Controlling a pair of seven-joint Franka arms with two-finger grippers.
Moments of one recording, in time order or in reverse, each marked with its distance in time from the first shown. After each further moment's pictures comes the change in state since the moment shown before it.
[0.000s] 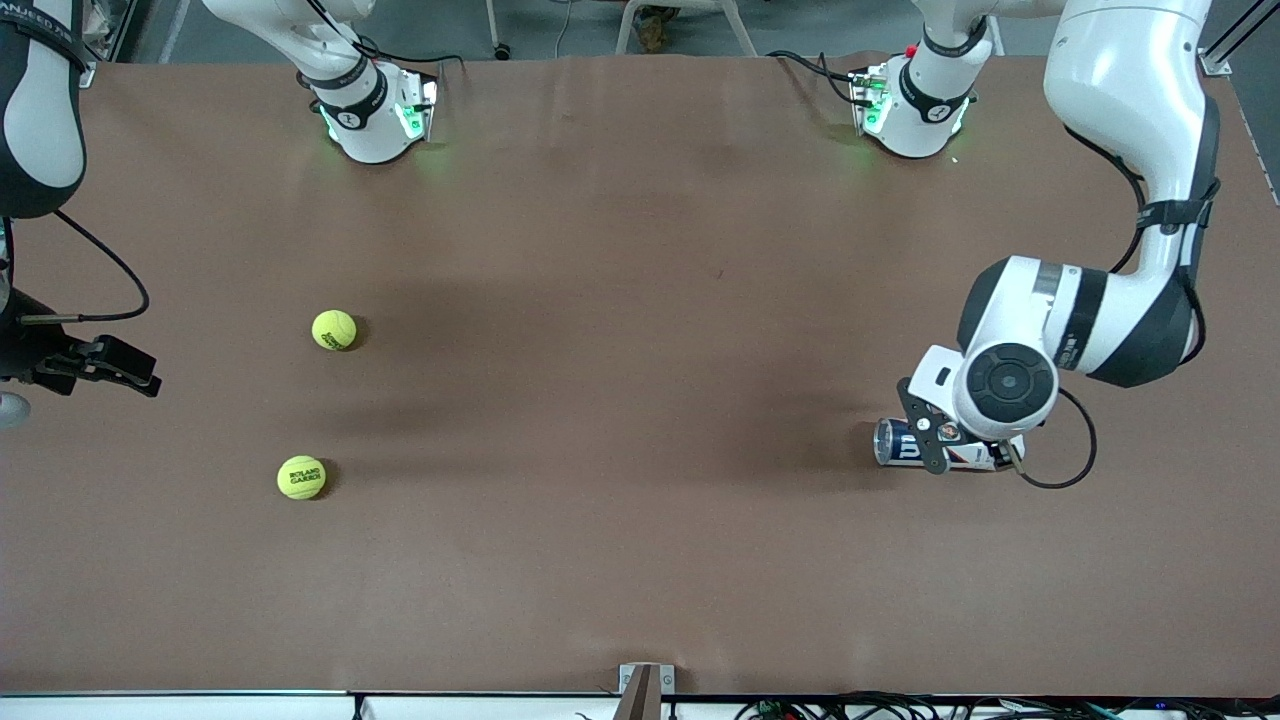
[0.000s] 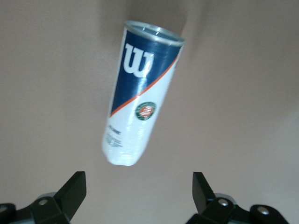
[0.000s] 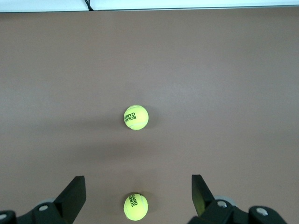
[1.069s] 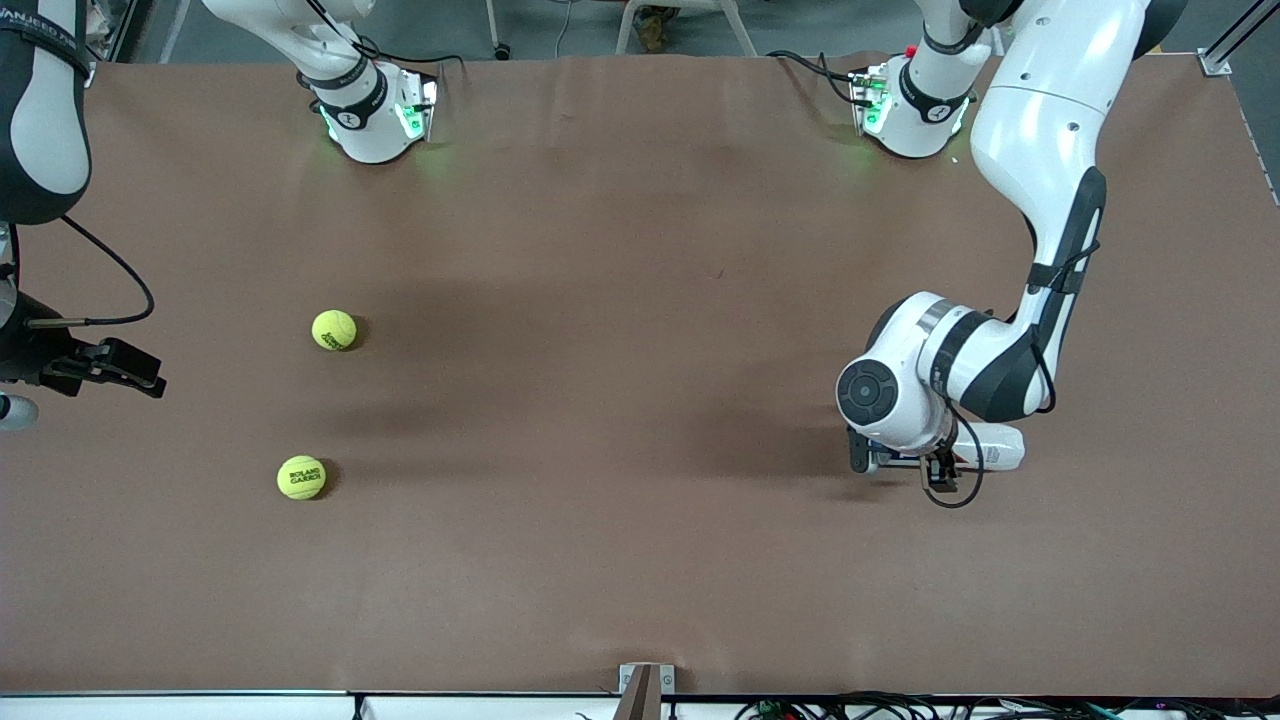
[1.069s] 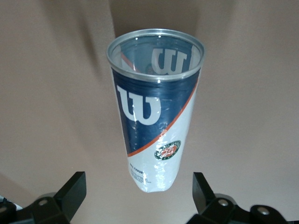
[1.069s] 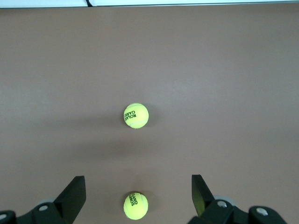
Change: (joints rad) left arm -0.086 0.152 -0.005 -0.001 0.273 0.059 -0.006; right arm -0.001 0.008 0.001 -0.006 0.000 -0.001 0.000
